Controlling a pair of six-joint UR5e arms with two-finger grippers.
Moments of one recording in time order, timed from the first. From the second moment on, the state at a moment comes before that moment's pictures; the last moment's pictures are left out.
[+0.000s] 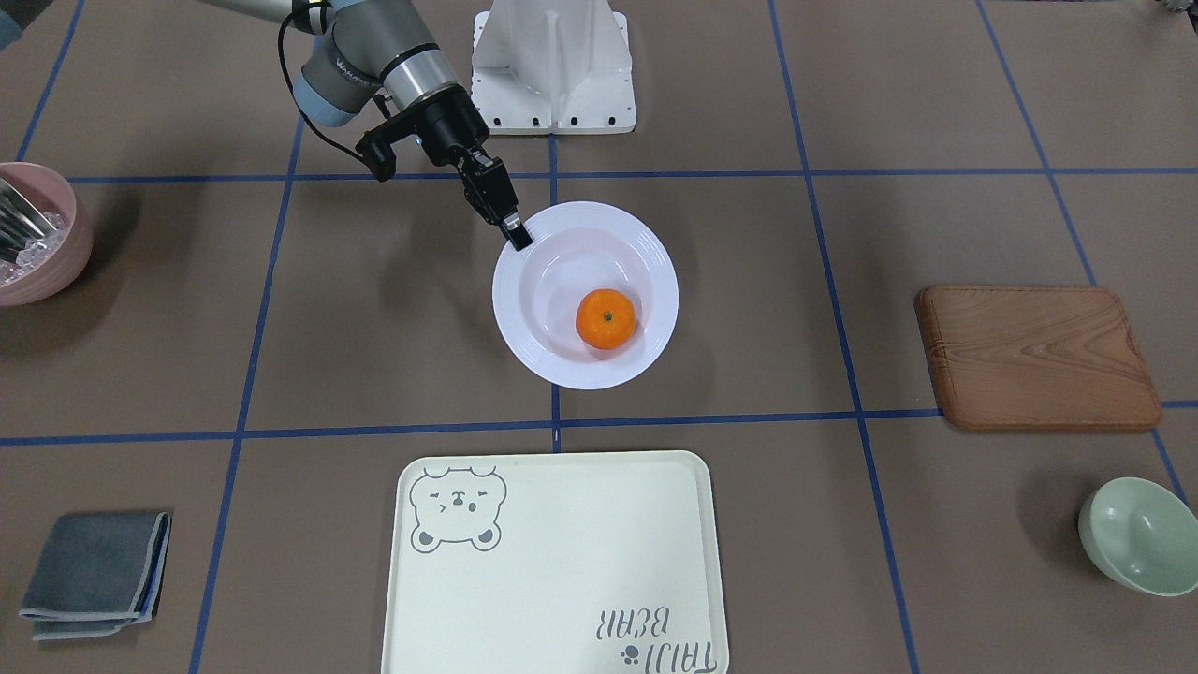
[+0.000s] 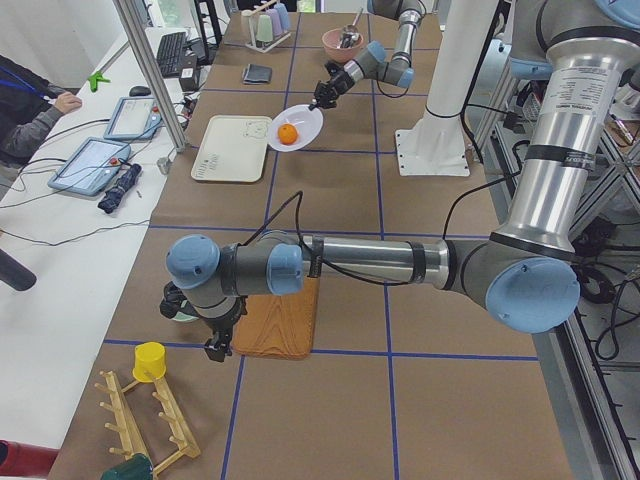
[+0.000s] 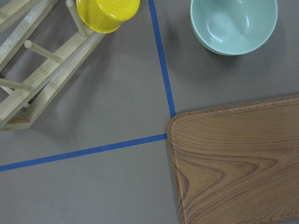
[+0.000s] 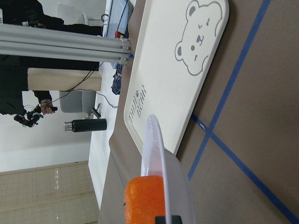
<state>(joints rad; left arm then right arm) -1.64 -1.79 -1.41 -1.47 -2.38 0.28 0.30 -1.13 1.65 -0.57 0.96 2.27</state>
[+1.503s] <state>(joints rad) -1.64 -1.68 -1.54 -1.46 -2.38 0.27 0.53 -0.67 1.01 -0.77 1.01 2.49</state>
